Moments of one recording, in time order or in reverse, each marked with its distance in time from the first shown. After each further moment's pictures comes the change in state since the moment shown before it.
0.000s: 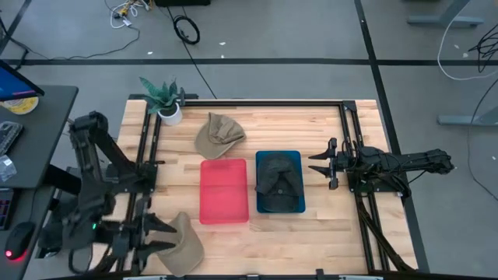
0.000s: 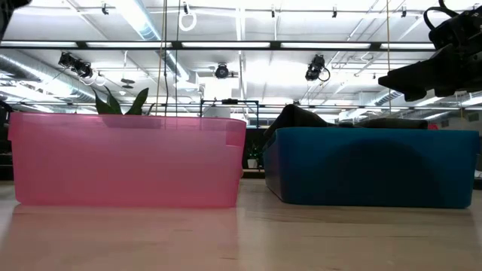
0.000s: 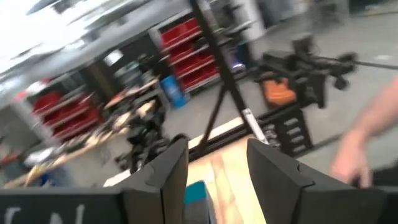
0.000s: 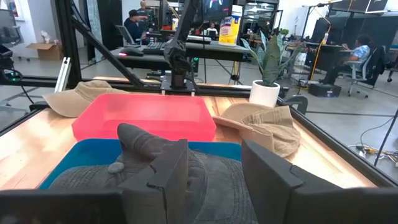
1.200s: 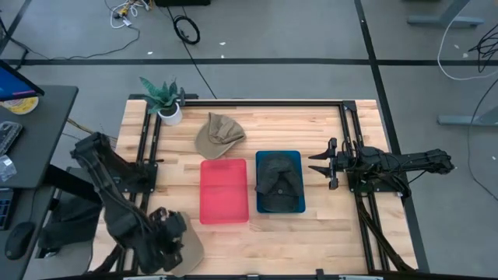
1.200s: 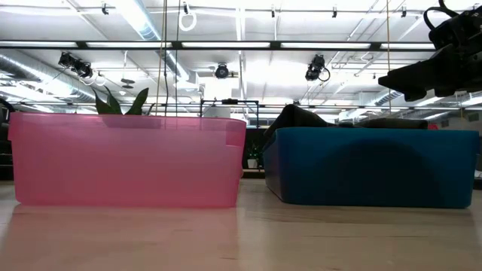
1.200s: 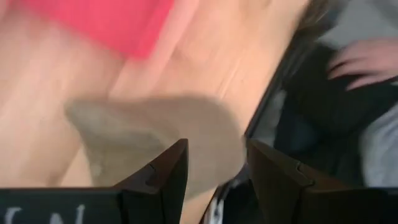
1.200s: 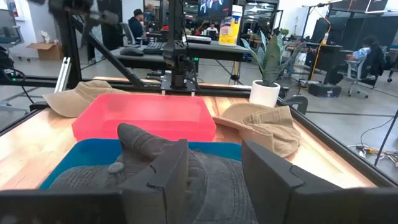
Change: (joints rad) left arm 0.278 0.324 0.369 -1.286 0.953 -1.831; right arm 0.000 0.000 0.000 0.000 0.000 0.000
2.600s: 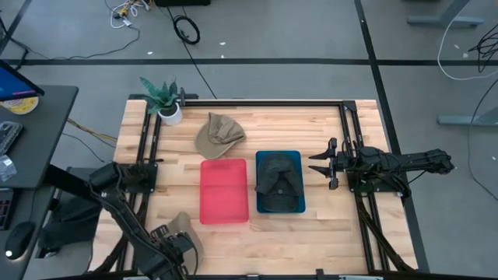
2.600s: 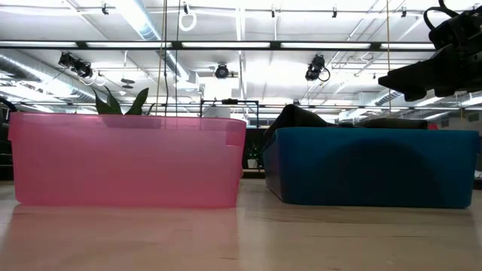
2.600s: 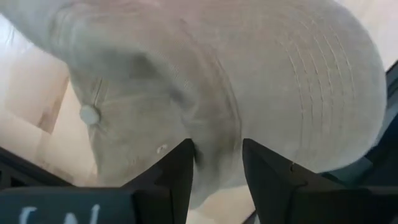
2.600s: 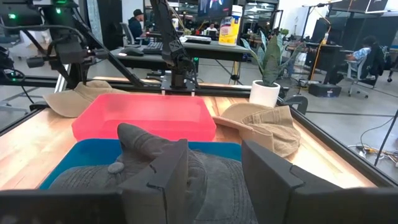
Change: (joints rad) left arm -0.035 0.363 0.000 -0.011 0.221 -0.064; right arm 0.000 0.000 0.000 0.000 0.000 0.000
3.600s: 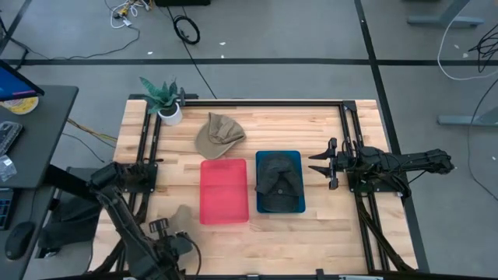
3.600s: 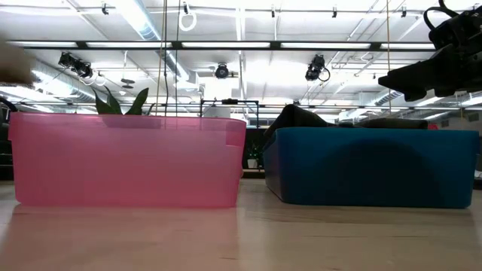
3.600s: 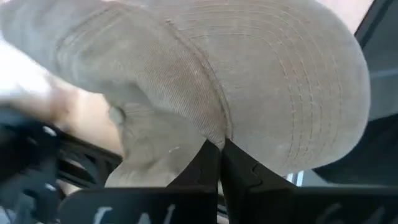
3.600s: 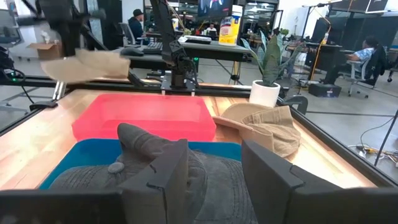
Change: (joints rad) left arm 0.029 0.005 0.352 -0.434 -0.054 0.253; right arm 0.000 0.000 0.000 0.000 0.000 0.000
